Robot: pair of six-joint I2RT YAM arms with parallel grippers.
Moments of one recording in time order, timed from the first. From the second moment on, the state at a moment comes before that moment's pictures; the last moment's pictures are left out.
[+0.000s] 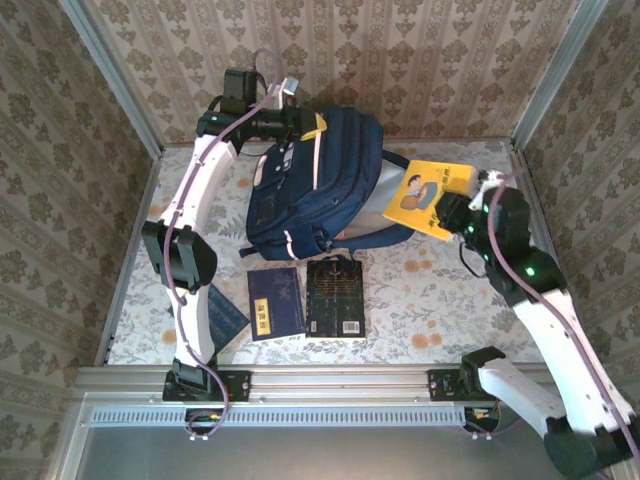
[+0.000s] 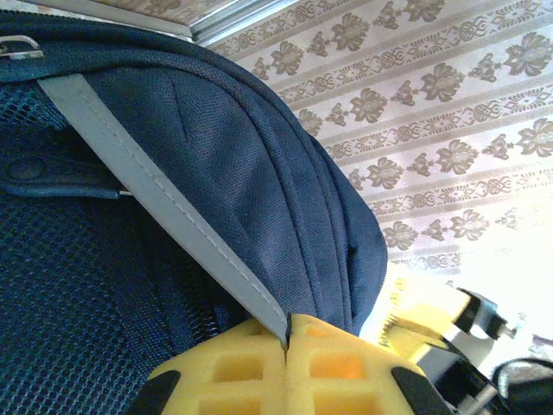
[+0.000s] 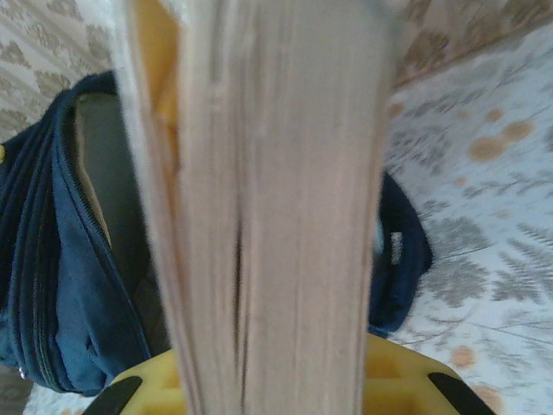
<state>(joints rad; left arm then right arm) -0.34 2.06 2.24 -0.68 1.02 -0.73 0.23 0.91 1.05 -0.53 0.02 0.61</state>
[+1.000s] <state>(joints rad) -0.31 2.06 2.19 -0.53 1.08 -0.86 0.43 2.03 1.59 -0.10 -0.39 0.91</state>
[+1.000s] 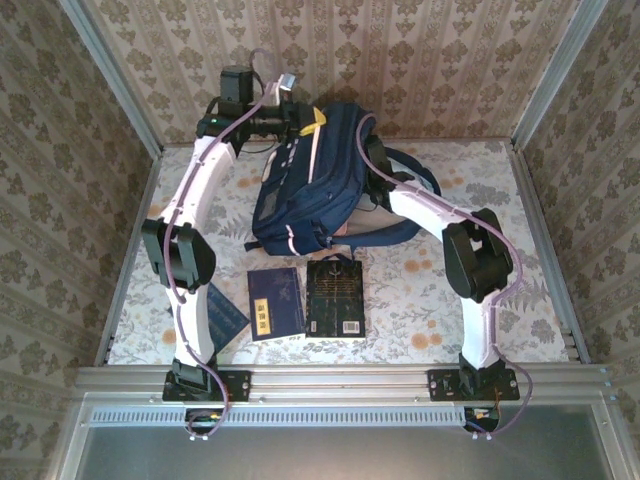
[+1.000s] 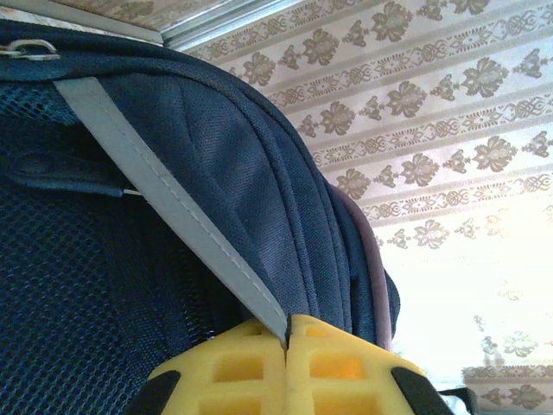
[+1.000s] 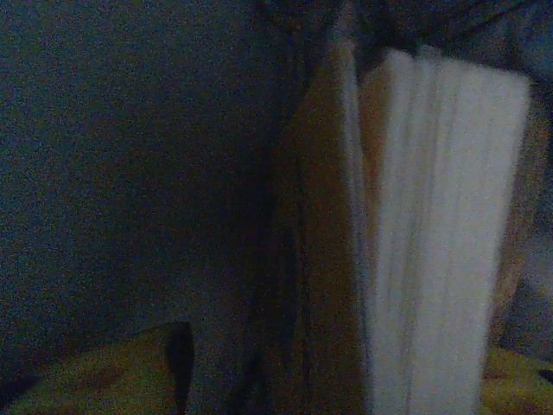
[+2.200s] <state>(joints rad) -0.46 2.27 2.30 -0.69 0.89 -0.64 0.46 0.94 0.85 -0.43 0.26 0.75</state>
